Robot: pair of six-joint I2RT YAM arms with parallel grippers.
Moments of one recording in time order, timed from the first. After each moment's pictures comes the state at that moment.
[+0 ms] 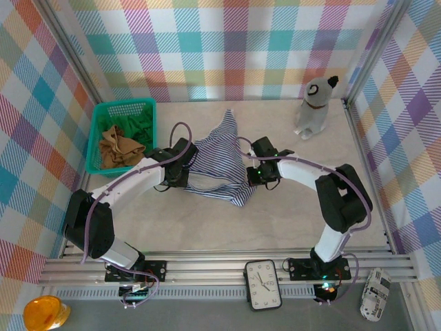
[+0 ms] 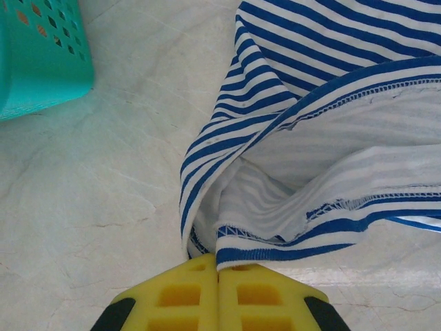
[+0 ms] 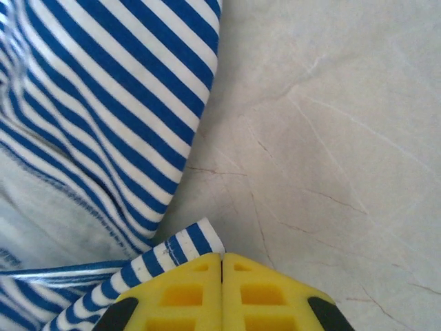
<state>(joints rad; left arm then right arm) -0.54 1.51 1.14 -0.95 -0.35 -0.39 0.53 1.72 1.07 -0.51 -0.13 0.28</state>
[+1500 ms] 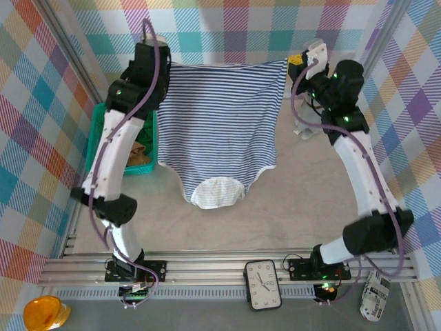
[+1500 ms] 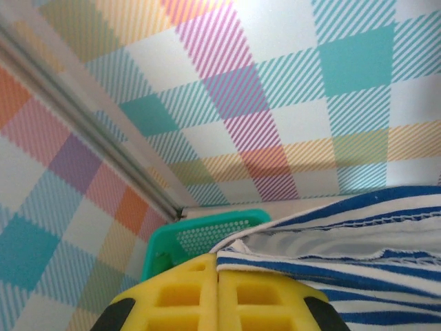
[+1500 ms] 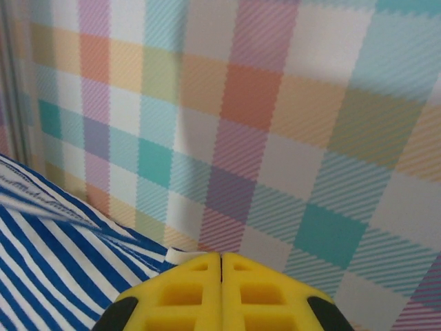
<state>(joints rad) -0.42 1.87 2.49 -1.03 -0.71 0.12 0.14 1.51 1.63 -0.07 -0.38 -0.16</state>
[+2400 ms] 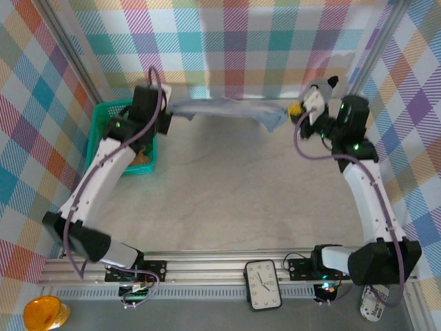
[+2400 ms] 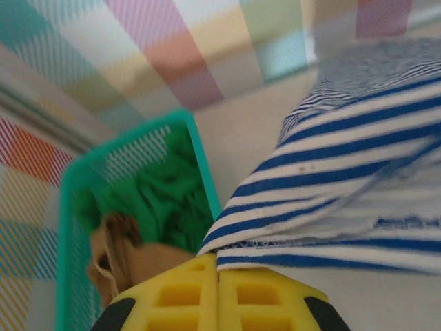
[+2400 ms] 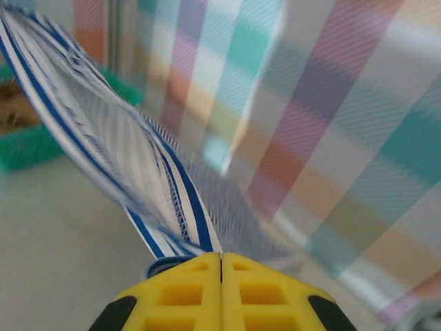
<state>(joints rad) -0.40 1.42 1.57 -0.84 -0.42 0.10 0.04 1.20 1.18 -0.32 -0.67 -0.52</state>
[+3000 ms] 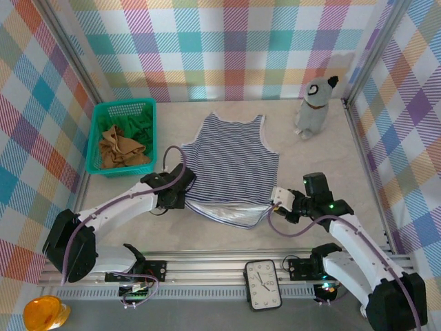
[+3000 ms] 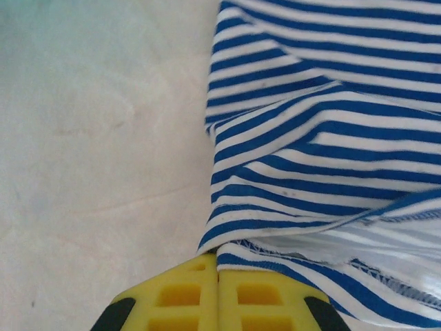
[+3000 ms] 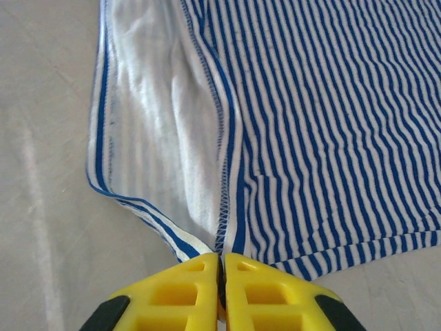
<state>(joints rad) -0.67 1.29 0.84 -0.90 -0.35 -0.63 0.29 0.82 0.47 -0.59 -0.53 -0.91</state>
